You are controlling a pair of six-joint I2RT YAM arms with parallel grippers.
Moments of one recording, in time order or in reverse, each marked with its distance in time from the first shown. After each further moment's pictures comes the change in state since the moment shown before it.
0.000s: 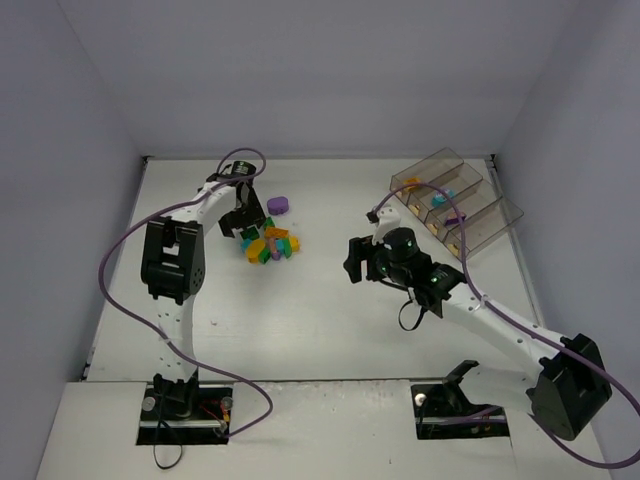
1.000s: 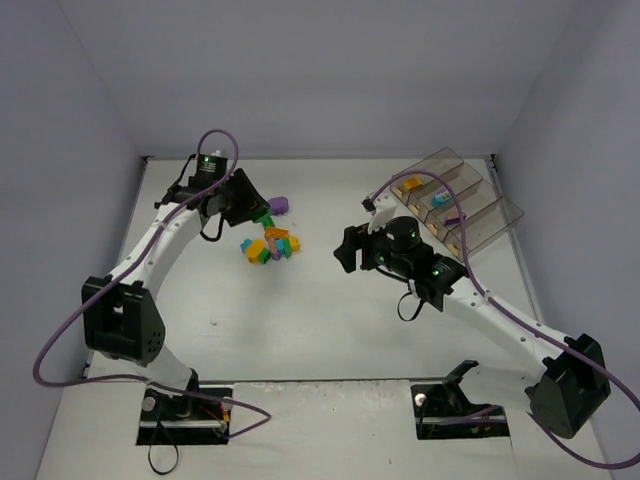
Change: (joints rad) left arm -0.001 -0.474 -0.231 0.140 0.327 -0.072; right arm -0.005 0.009 0.083 0.021 -0.085 -0.030
